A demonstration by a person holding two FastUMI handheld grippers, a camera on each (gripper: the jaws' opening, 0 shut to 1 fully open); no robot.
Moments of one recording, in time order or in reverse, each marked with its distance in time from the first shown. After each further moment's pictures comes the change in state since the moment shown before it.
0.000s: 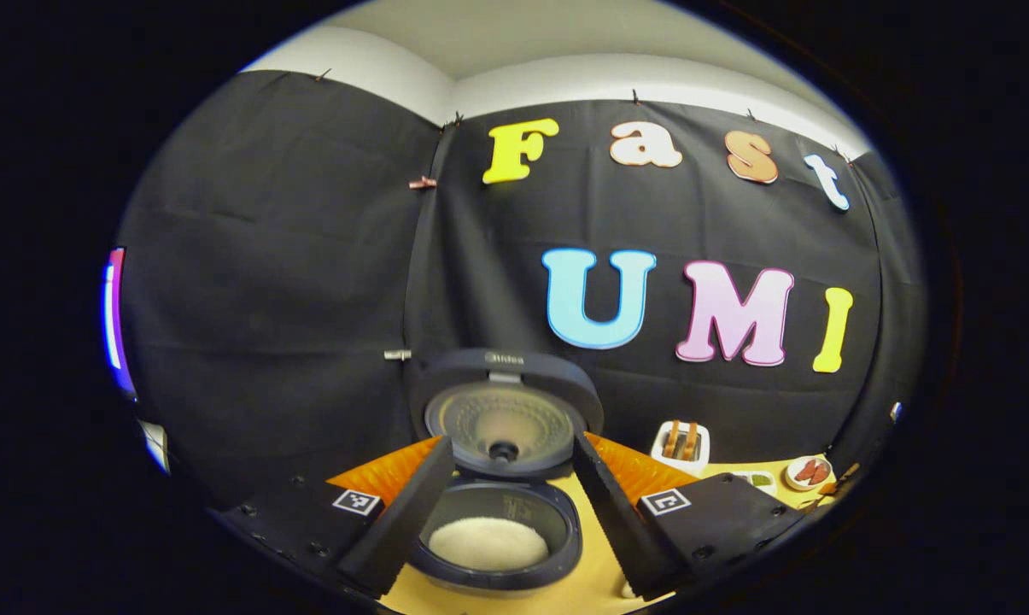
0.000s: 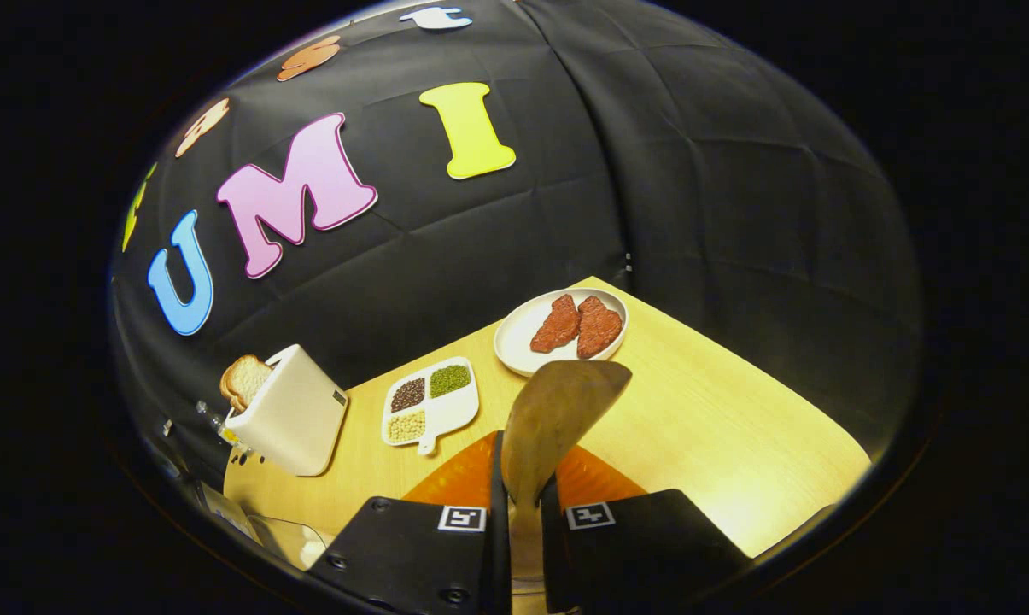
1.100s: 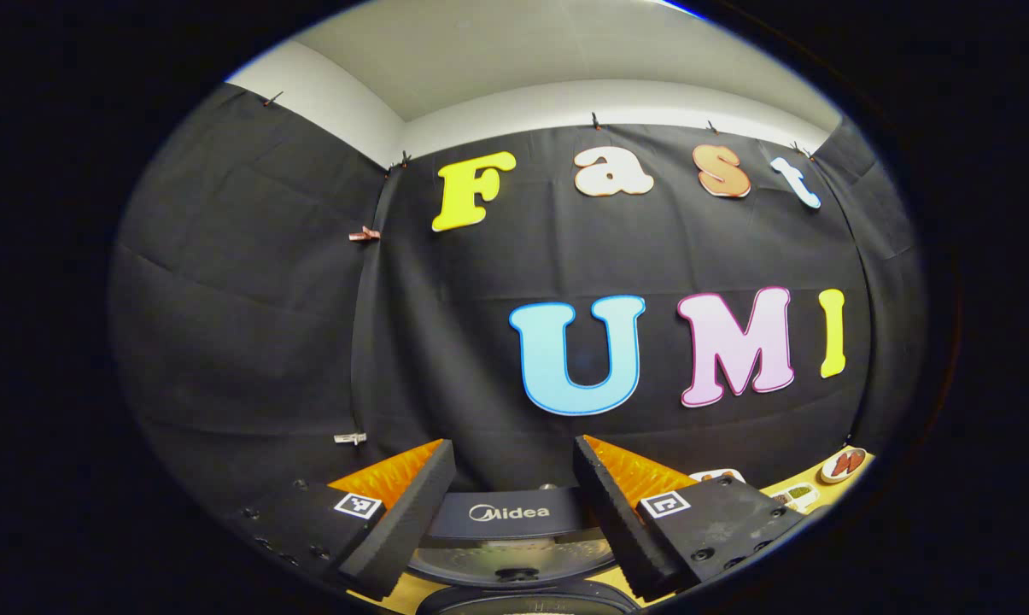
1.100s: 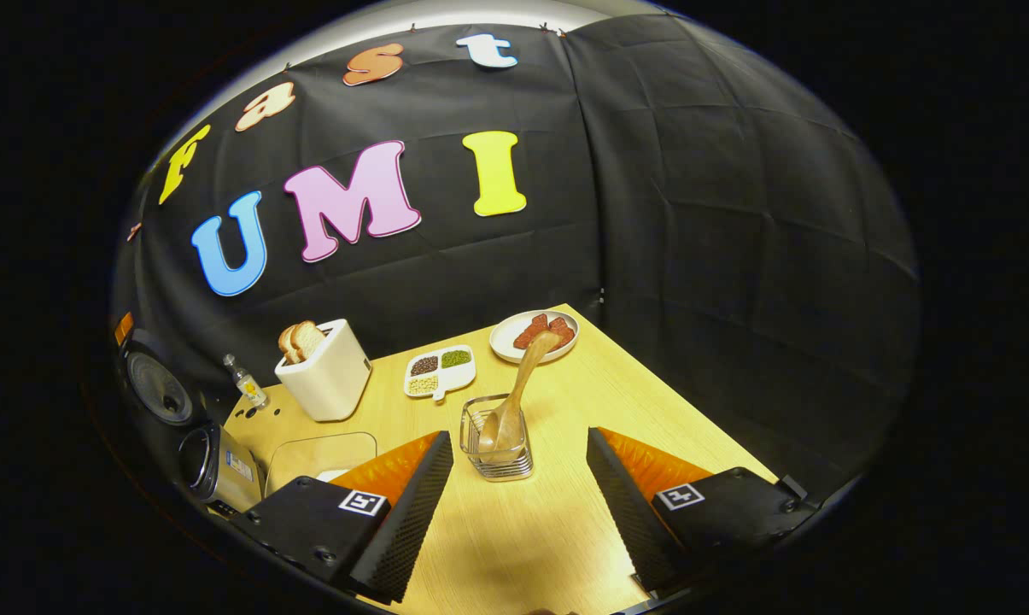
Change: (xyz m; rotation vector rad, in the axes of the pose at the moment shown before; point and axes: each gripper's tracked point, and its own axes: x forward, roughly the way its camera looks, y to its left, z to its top) left arm 0.159 0.007 0.032 0.091 -0.157 -0.161; right arm -0.211 0.000 0.005 -0.178 -0.060 -0.005
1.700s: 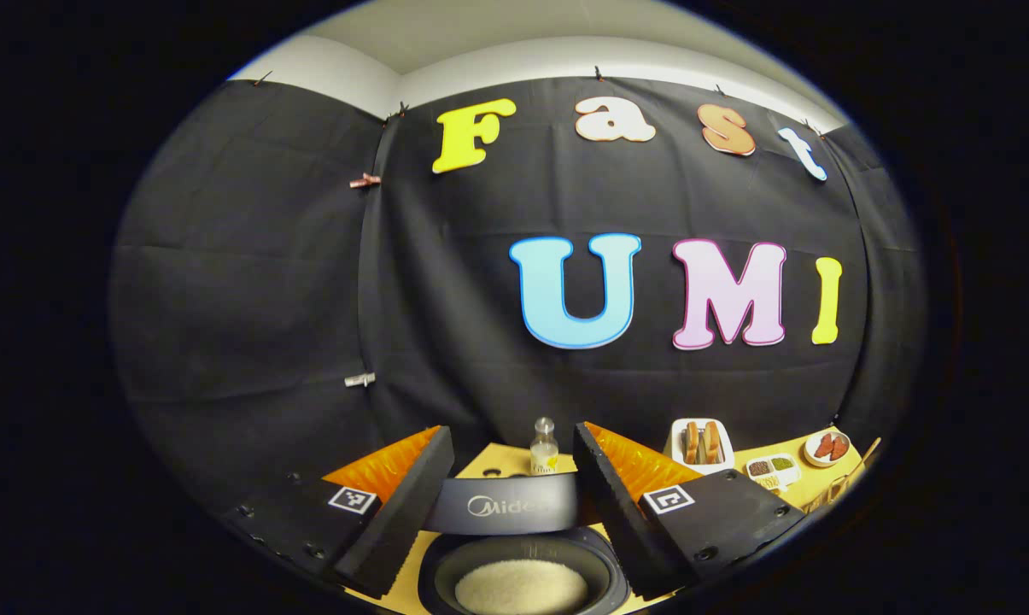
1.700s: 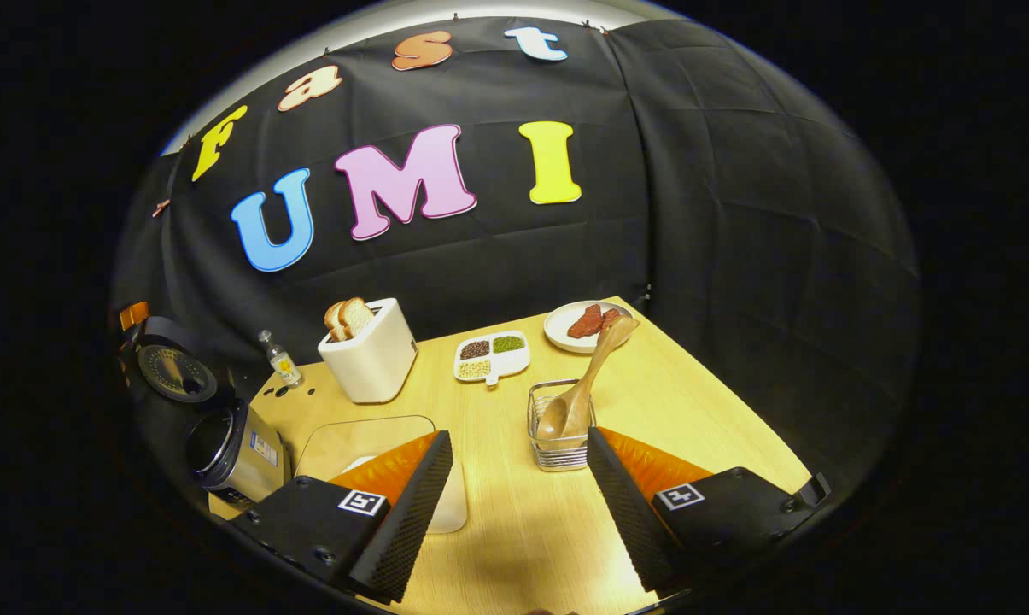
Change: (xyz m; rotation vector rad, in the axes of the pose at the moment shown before) left arm -0.072 -0.011 -0.031 -0.029 0.293 0.018; right arm 0.008 0.062 -0.027 -0.040 0.048 0.130
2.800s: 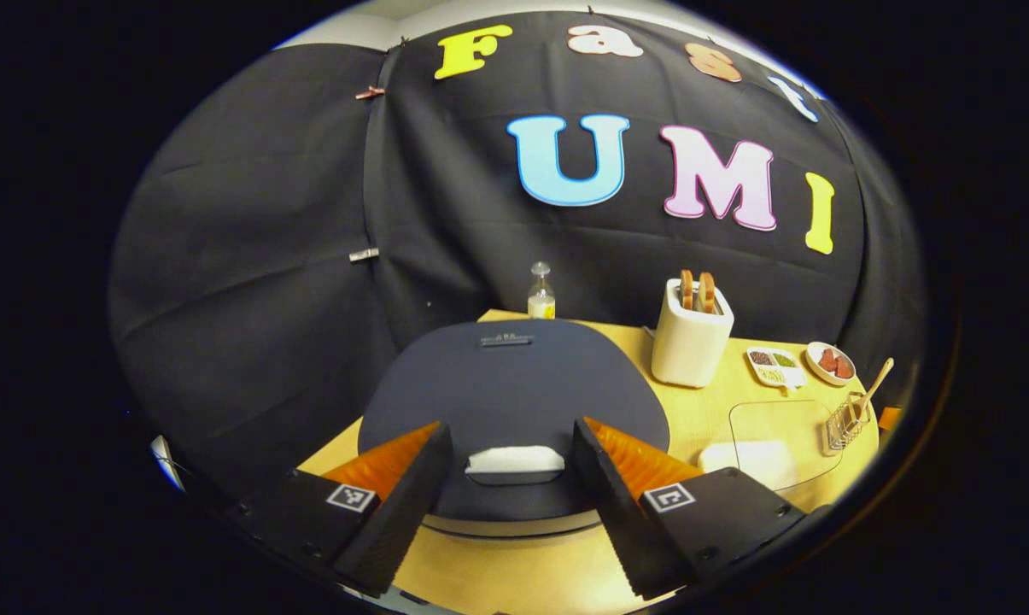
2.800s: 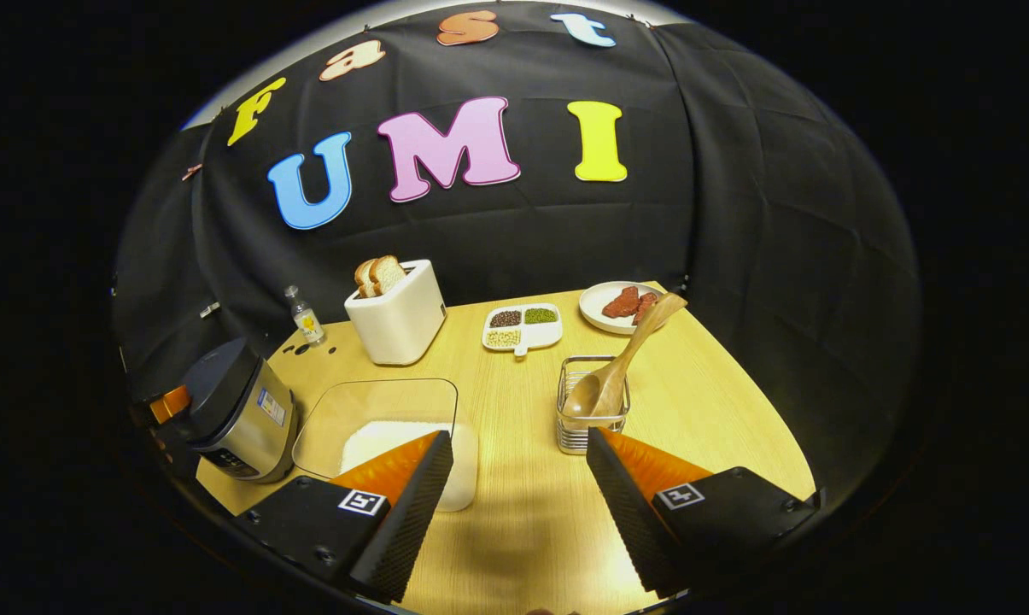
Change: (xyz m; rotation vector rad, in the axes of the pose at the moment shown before) left arm -0.061 -0.015 -0.198 -0.002 0.289 0.006; right arm 0.008 0.010 -0.023 -0.088 0.073 0.094
